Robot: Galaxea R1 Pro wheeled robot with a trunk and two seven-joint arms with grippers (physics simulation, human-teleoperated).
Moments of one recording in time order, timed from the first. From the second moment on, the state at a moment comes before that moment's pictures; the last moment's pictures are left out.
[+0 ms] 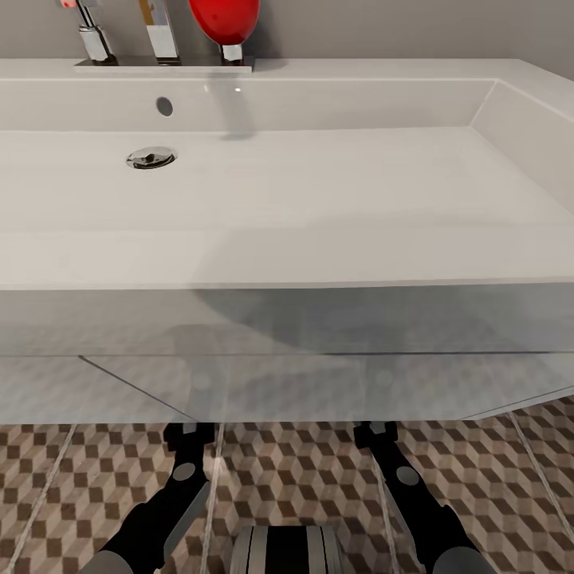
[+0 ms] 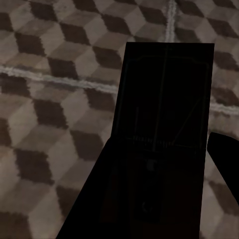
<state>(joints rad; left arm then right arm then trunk) -0.47 0.03 -0.39 -0.83 0.29 -0.08 0.56 -0.49 0.04 -0.05 -0.69 0.24 -0.20 0.04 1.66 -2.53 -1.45</state>
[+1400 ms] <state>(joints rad) -0.47 0.04 -0.39 -0.84 0.28 -0.08 0.56 -0.49 0.04 -0.05 -0.69 0.24 -0.20 0.04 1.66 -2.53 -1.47</state>
